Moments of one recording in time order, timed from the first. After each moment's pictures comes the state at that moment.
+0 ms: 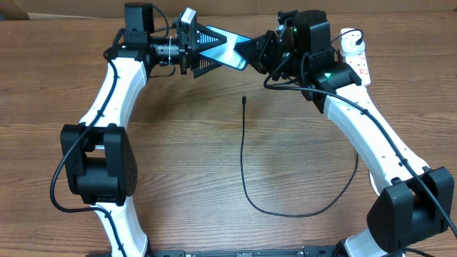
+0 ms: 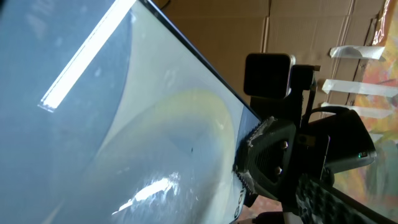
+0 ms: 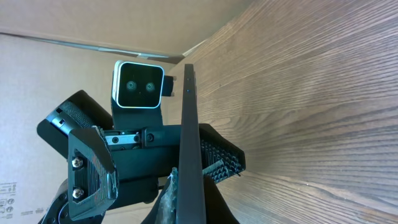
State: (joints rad) left arm -0.08 2.07 1.70 -0.36 1.42 -0.81; right arm 0.34 1.73 1.48 -0.26 -0.57 1.01
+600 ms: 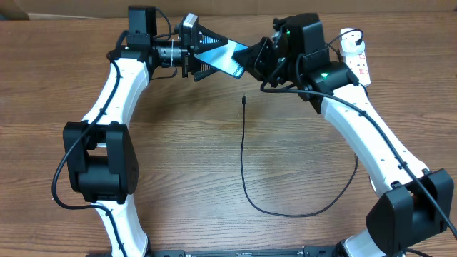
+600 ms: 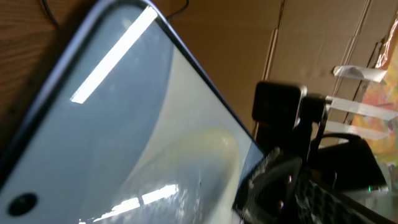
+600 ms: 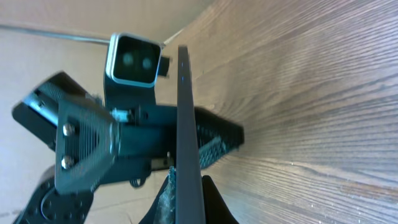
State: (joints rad) left arm -0.08 2.08 1.70 -0.35 1.39 -0.90; right arm 0.38 1.73 1.51 -0.42 -0.53 0.97
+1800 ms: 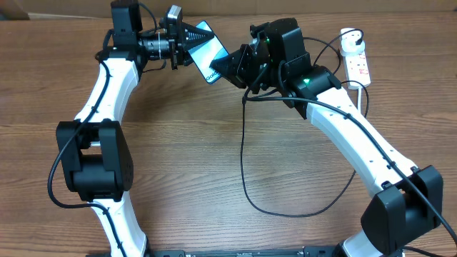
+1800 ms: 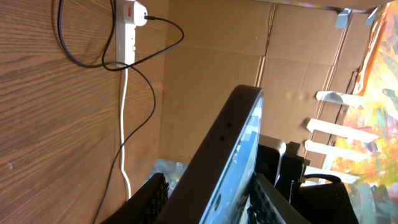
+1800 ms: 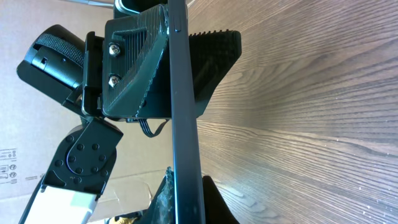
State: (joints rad) left arm -0.03 2.10 1.70 -0.20 1.38 -1.07; right arm 0.46 1.76 1.51 -0.34 -0.59 1.04
